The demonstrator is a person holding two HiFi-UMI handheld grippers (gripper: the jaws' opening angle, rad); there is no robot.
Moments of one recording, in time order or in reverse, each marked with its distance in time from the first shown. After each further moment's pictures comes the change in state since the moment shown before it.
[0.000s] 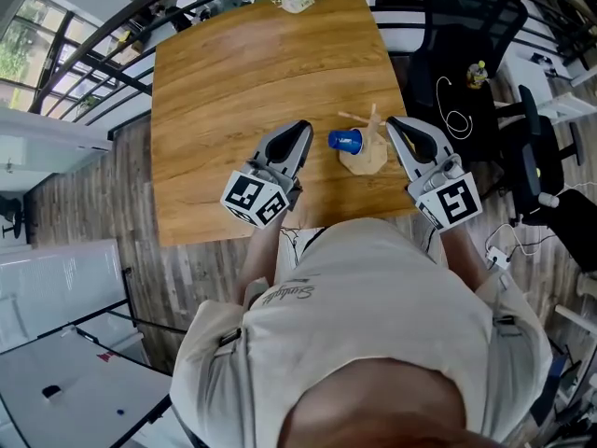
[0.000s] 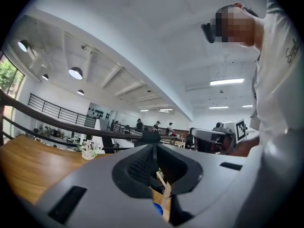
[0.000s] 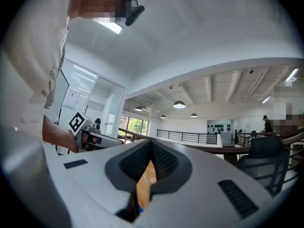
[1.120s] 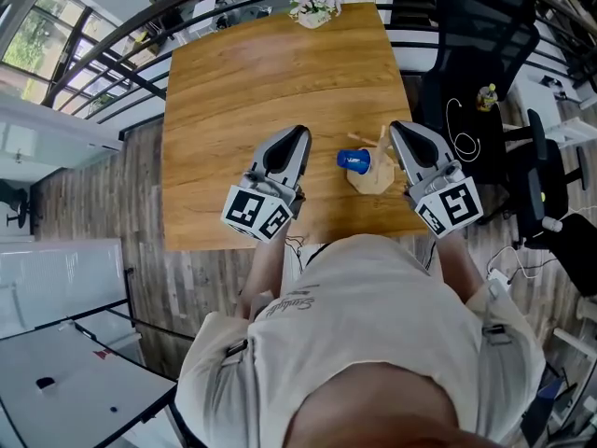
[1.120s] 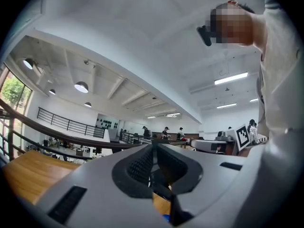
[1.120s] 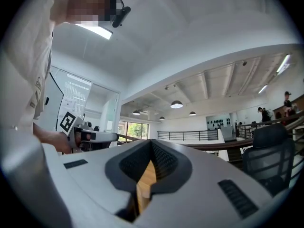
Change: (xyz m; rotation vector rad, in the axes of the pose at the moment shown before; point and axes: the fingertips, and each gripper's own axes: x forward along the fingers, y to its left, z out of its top) left arm -0.005 0.010 0.053 0.072 -0.091 0.113; right arm 0.027 -0.021 0.005 0.115 -0.033 -0.013
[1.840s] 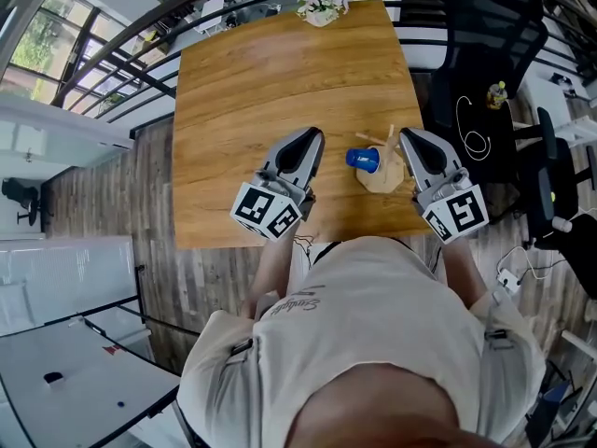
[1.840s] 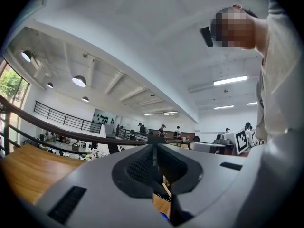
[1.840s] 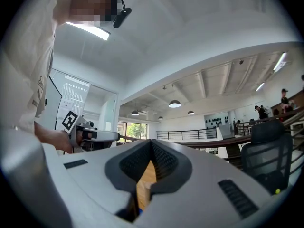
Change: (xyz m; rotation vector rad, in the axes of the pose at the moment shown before) left arm 0.005 -0.009 -0.010 -0.047 0.033 -0.039; right arm -0.013 0.001 -0.011 0.023 -0.002 -0.018
